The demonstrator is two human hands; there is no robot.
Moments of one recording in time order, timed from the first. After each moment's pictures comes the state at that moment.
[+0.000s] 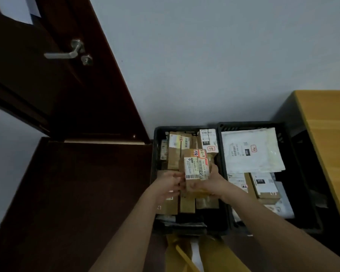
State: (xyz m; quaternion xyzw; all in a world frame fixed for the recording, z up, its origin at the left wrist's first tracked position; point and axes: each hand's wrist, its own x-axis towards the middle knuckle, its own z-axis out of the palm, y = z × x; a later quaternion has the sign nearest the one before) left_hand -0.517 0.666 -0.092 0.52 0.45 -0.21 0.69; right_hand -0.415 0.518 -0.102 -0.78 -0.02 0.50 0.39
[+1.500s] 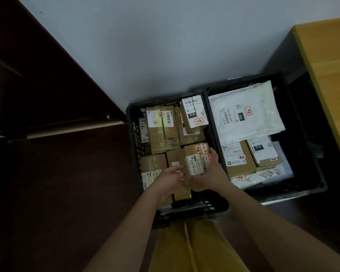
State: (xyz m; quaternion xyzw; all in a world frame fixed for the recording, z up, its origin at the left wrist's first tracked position) left_hand -0.482 0.650 -0.202 0.52 0.44 -0.33 0.65; right_hand -0.412 0.496 -0.226 -0.84 0.04 0.42 0.32
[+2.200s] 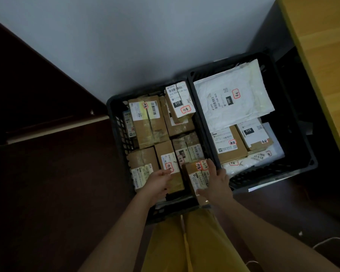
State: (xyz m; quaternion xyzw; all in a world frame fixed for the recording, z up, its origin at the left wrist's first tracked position) left_hand -0.499 0.642 -0.238 0.54 0.49 -0.35 0.59; right_hand -0.467 0.442 -0.262 -0.89 0.04 0.41 0.16
